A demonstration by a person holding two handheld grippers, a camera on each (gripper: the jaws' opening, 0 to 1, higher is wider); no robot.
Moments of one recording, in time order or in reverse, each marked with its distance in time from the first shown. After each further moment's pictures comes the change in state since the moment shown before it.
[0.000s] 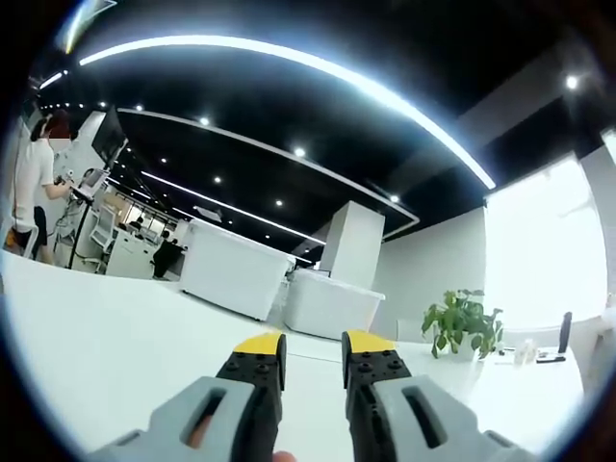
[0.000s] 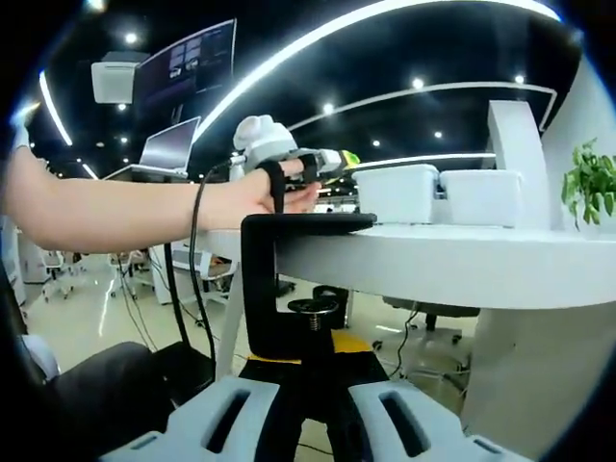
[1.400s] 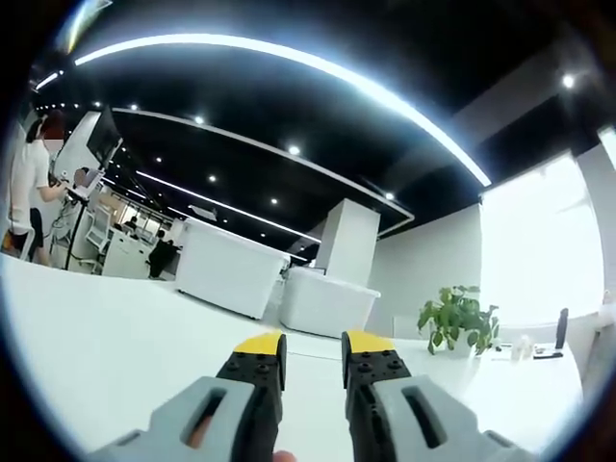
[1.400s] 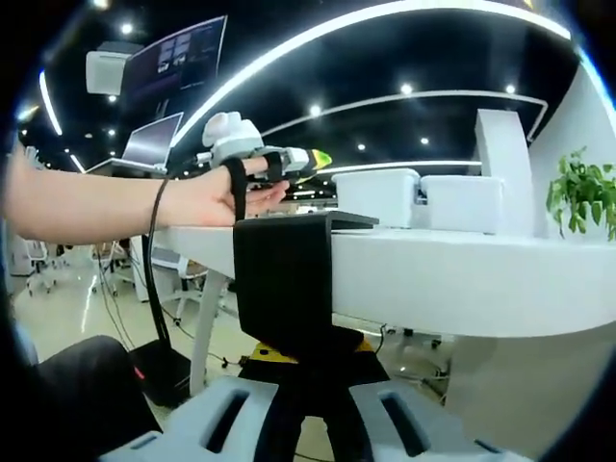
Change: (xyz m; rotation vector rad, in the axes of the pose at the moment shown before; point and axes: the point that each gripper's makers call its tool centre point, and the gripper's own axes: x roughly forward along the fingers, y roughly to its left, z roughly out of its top) left arm -0.002 -0.012 -0.004 0.011 0.013 -0.029; right arm 0.009 -0.043 -0.001 -0.023 -0.014 -0.077
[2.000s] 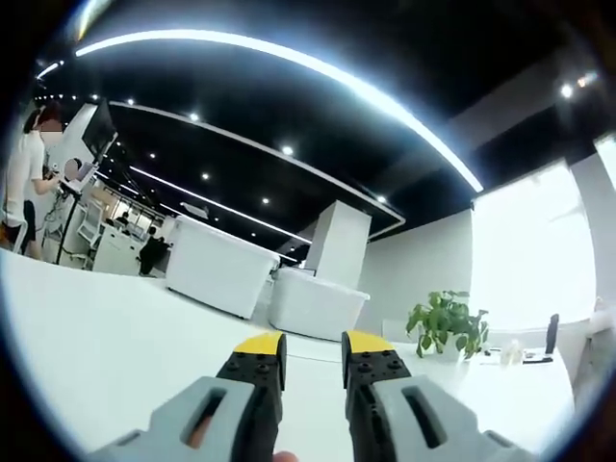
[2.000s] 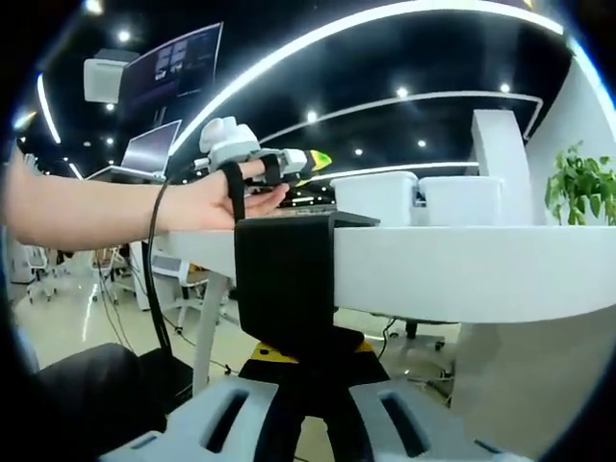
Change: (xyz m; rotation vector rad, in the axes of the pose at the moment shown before) left arm -0.004 -0.010 0.002 -0.032 -0.004 -0.047; right arm 0.002 0.004 -0.001 0.029 -0.034 0.000
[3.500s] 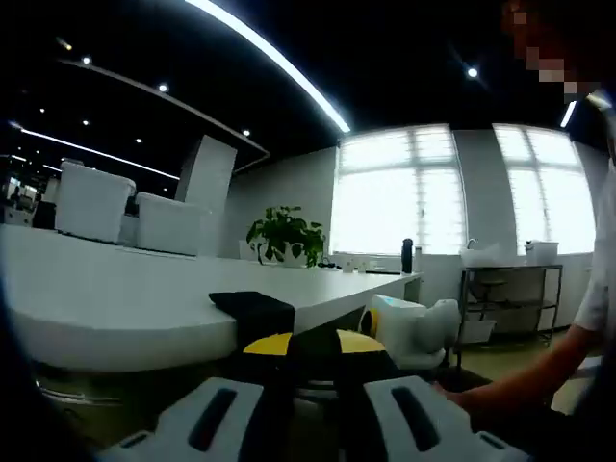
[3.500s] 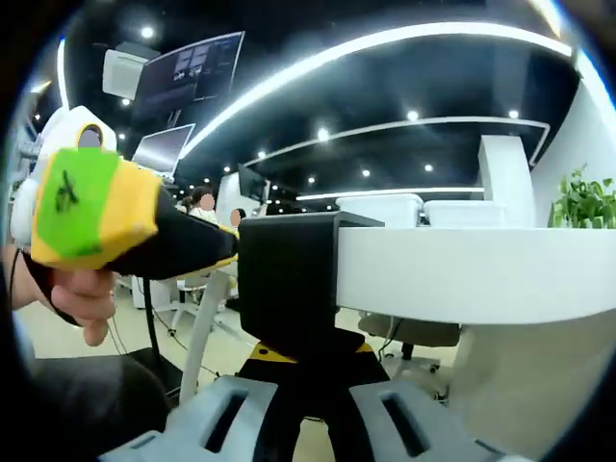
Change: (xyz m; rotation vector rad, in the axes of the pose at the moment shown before) left arm -0.238 -0.188 -0.110 0.078 0.335 -0.606; right arm 0.002 -0.003 0.001 -0.061 -0.069 0.018
